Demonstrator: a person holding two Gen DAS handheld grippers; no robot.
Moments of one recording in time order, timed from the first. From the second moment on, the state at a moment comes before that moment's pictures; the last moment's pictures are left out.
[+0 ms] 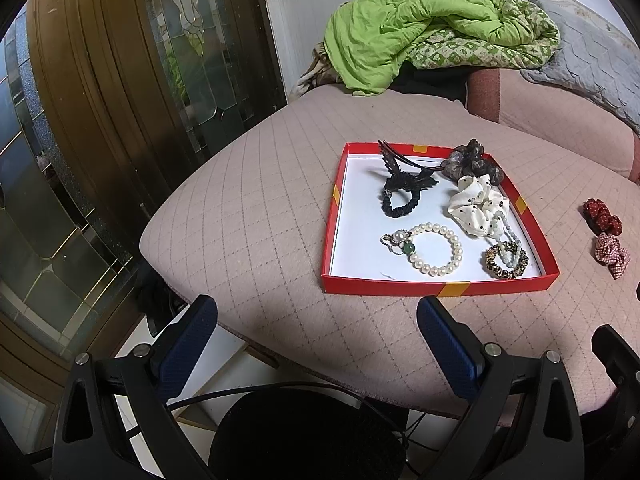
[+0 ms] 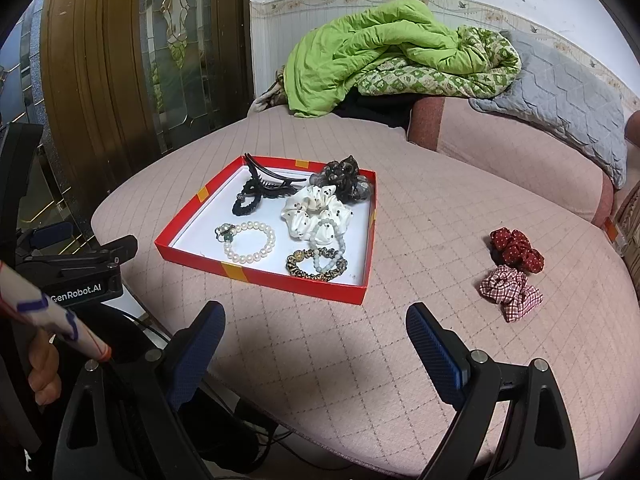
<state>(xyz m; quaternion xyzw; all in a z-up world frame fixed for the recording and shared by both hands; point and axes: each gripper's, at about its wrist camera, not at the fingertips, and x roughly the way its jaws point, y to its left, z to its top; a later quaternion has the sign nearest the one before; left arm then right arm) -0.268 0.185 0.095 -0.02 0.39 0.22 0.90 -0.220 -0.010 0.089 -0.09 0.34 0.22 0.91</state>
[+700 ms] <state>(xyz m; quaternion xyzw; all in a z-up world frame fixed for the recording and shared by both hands) -0.264 0.184 0.097 -0.01 0.39 0.23 0.89 -0.220 -0.011 0.089 -0.09 0.34 0.22 0.91</state>
